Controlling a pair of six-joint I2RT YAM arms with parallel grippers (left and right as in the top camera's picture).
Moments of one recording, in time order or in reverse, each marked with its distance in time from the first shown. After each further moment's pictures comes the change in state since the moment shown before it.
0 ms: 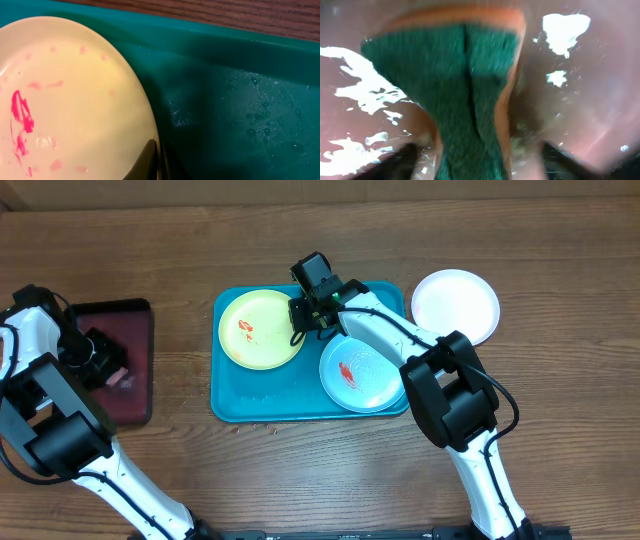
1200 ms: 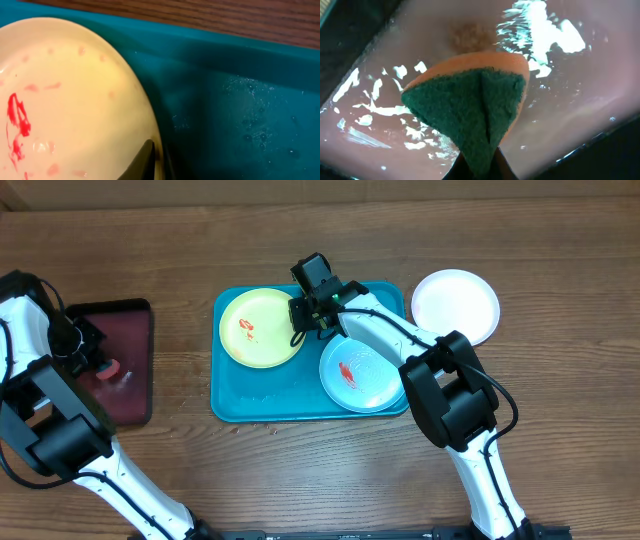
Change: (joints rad) left arm 0.000 0.002 0.130 -0.134 -0.025 0.022; right arm 0.000 0.000 -0.010 0.030 0.020 0.000
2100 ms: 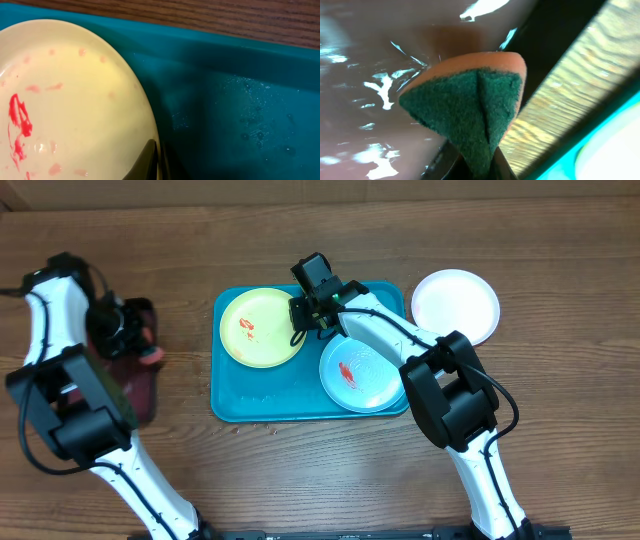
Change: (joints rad) left arm -0.180 0.000 0.005 -0.069 0.161 0.121; right arm 0.002 0.000 0.000 -0.014 0.004 0.014
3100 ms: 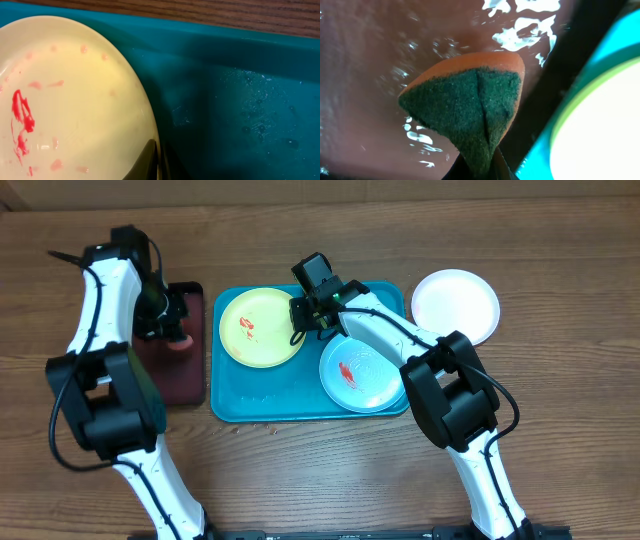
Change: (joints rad) left arm -0.206 -0.065 0.003 0.008 -0.151 -0.042; right arm 0.000 -0.002 0.000 -0.014 -0.016 0.019
